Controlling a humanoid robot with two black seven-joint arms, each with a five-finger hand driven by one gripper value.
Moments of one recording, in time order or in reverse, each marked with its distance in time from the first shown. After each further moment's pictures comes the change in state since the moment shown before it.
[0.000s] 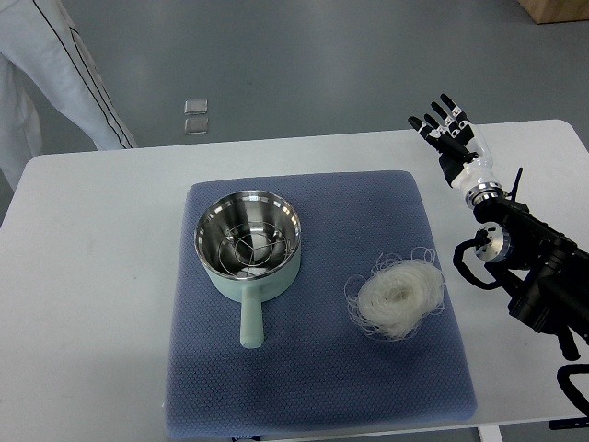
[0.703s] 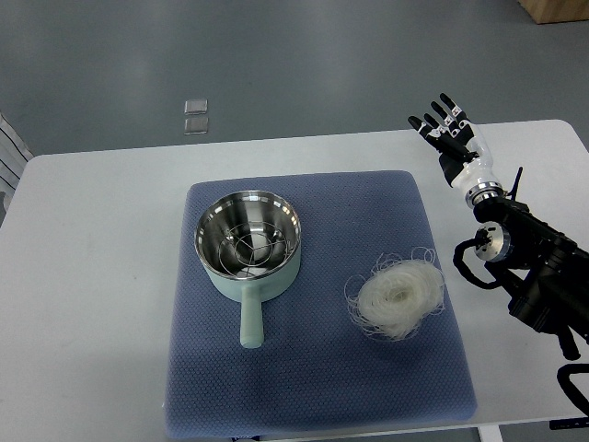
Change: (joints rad) left arm 0.000 0.000 0.004 0.018 -0.003 0.011 0.000; right arm 0.001 -0.001 -0.002 0.000 0.000 0.000 -0.001
